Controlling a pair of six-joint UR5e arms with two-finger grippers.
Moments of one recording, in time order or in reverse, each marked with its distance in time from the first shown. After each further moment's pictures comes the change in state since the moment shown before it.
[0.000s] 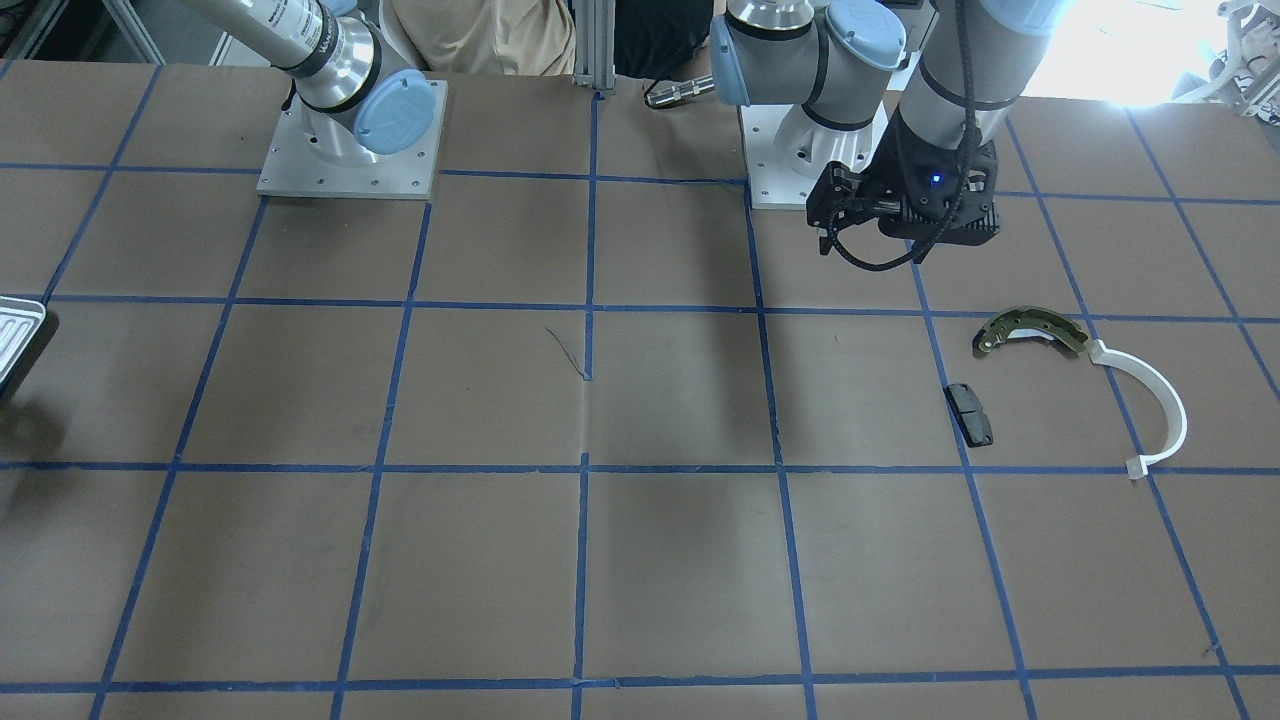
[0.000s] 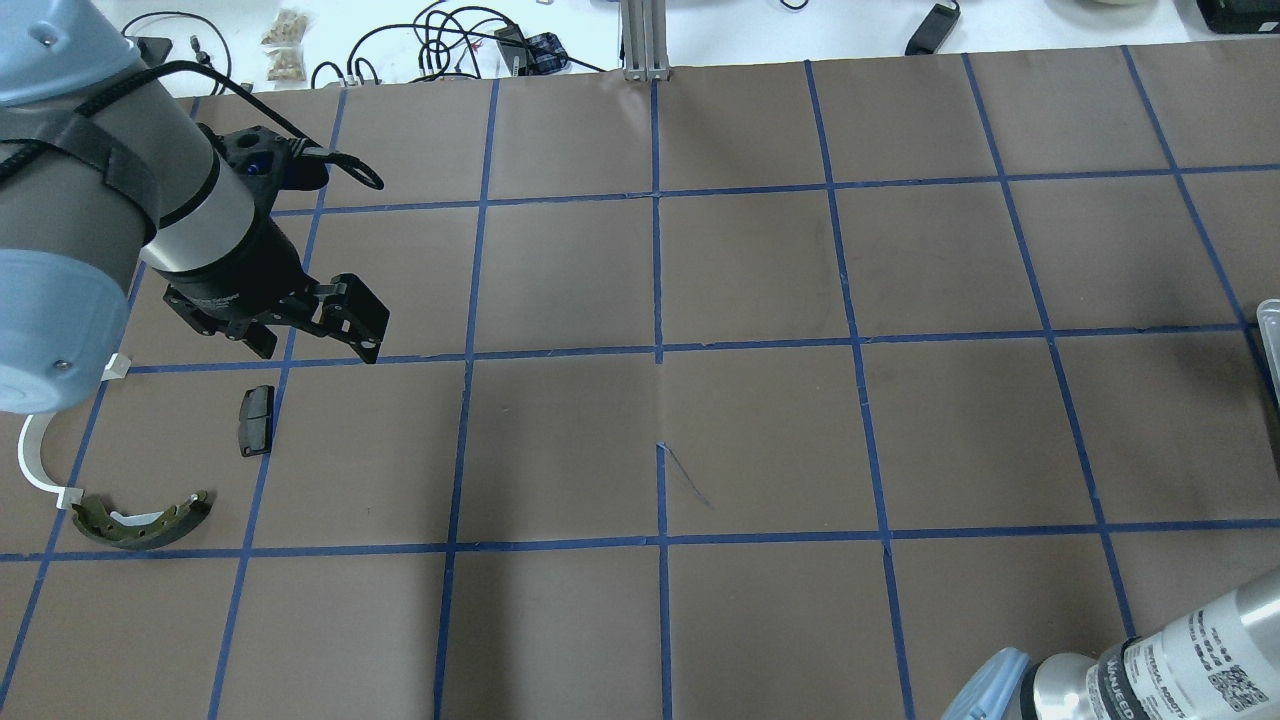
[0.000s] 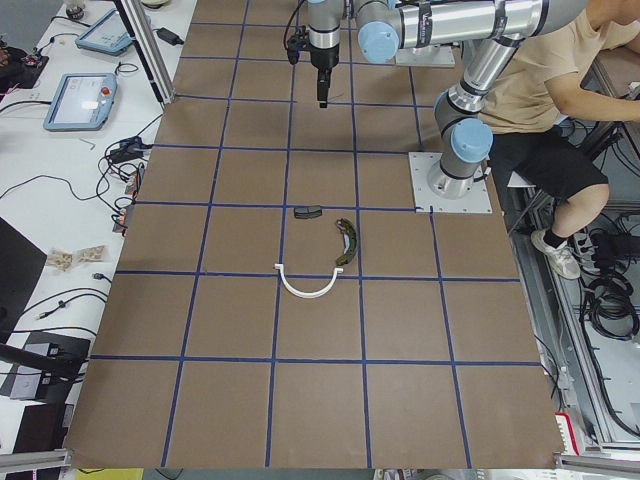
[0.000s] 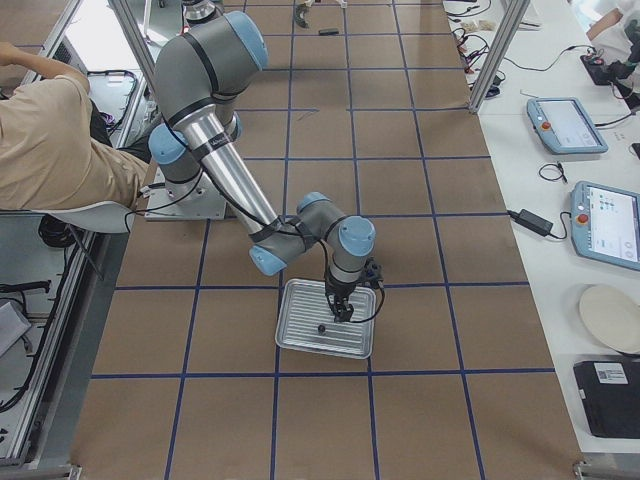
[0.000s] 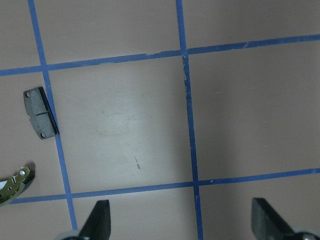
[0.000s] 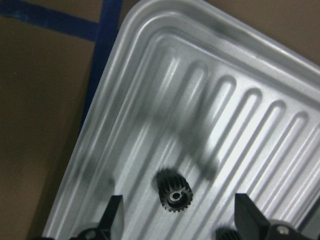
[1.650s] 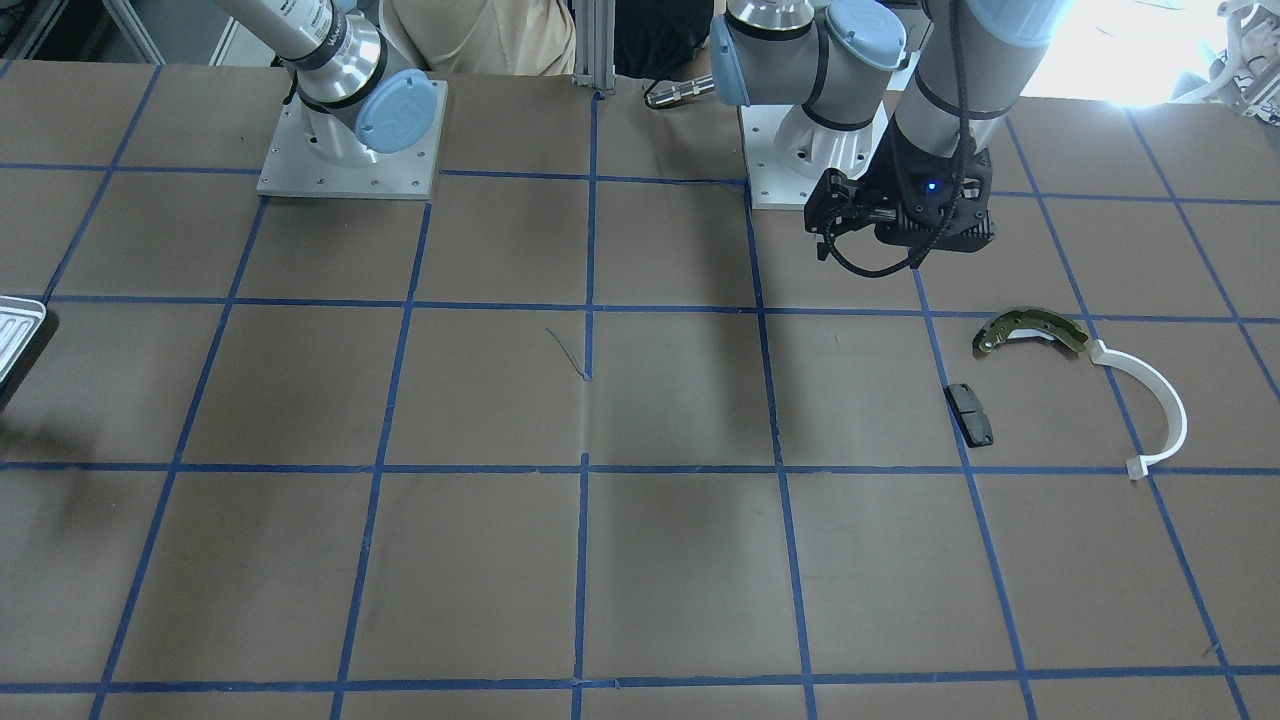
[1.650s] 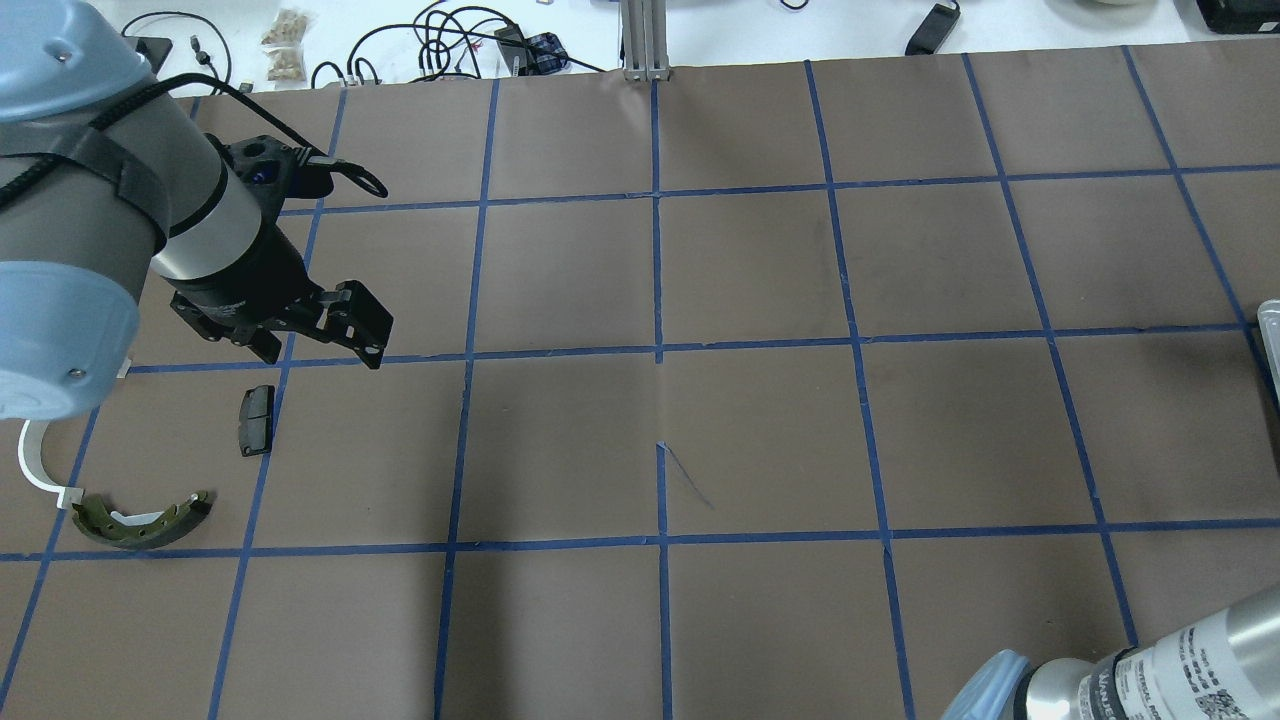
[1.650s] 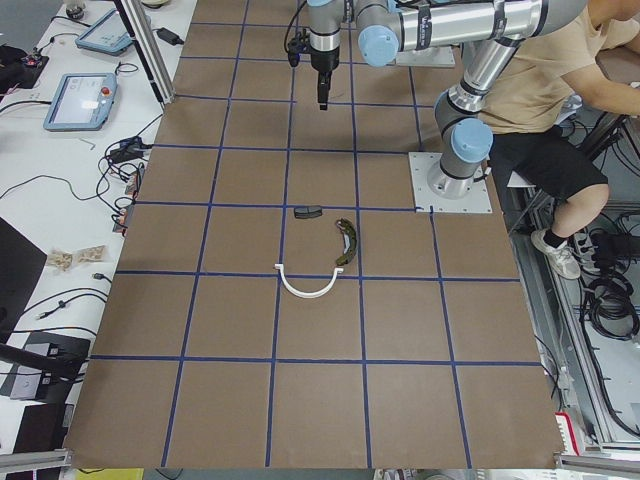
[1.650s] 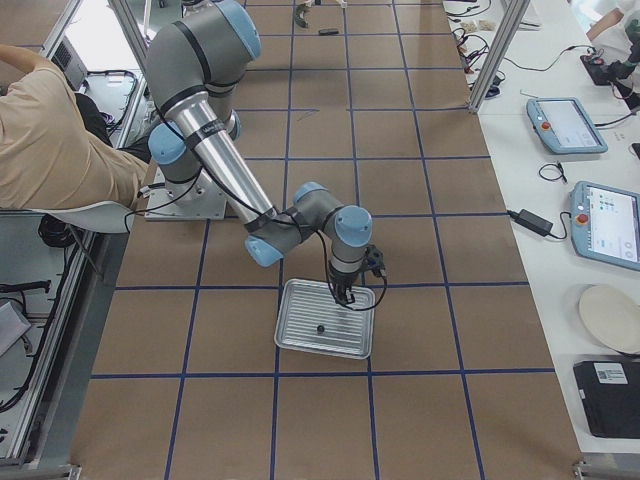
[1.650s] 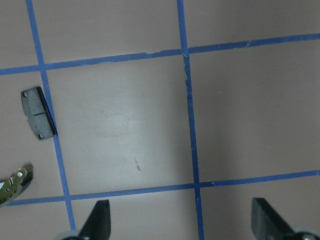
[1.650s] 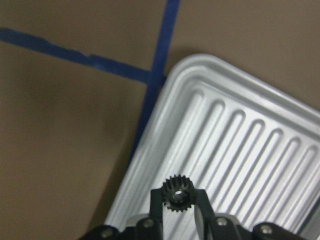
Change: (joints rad) left arm -0.001 -0.001 -0.018 0.013 0.001 -0.001; right arm 0.056 -0.116 0.013 0.109 0.088 0.056
